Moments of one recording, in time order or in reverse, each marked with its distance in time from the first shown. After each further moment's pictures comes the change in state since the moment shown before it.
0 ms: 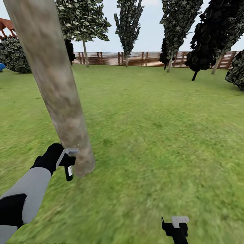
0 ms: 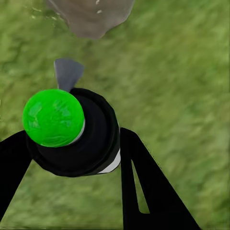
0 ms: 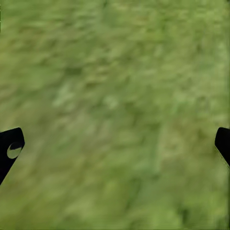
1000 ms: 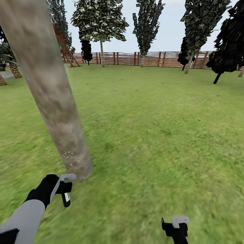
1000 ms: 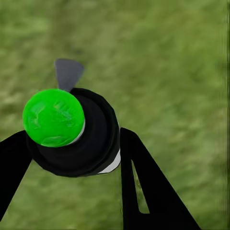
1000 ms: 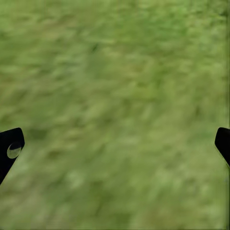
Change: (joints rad) left arm 0.281 0.001 0.131 0.001 0.009 -0.239 0.003; right arm 0.000 0.000 0.000 0.001 0.000 0.001 0.001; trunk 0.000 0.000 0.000
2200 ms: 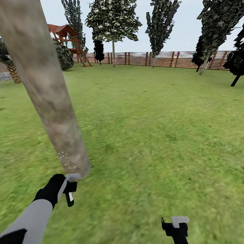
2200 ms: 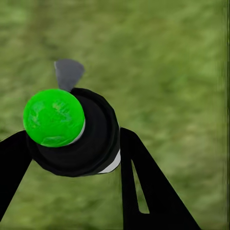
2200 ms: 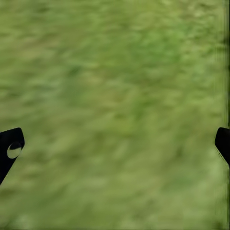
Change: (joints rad) left arm 0.001 -0.069 0.009 -0.014 0.038 0.007 0.130; right arm 0.000 -0.001 0.001 -0.001 0.000 -0.001 -0.001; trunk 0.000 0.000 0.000
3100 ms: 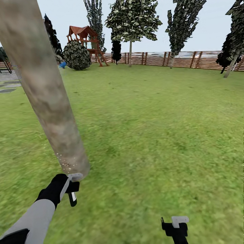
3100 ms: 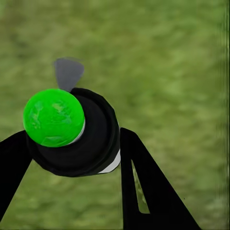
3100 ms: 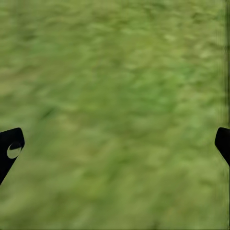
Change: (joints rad) left arm 0.000 -0.022 0.001 -0.001 0.004 -0.001 0.002; right arm 0.000 0.001 0.000 0.000 0.000 0.000 0.001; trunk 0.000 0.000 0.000
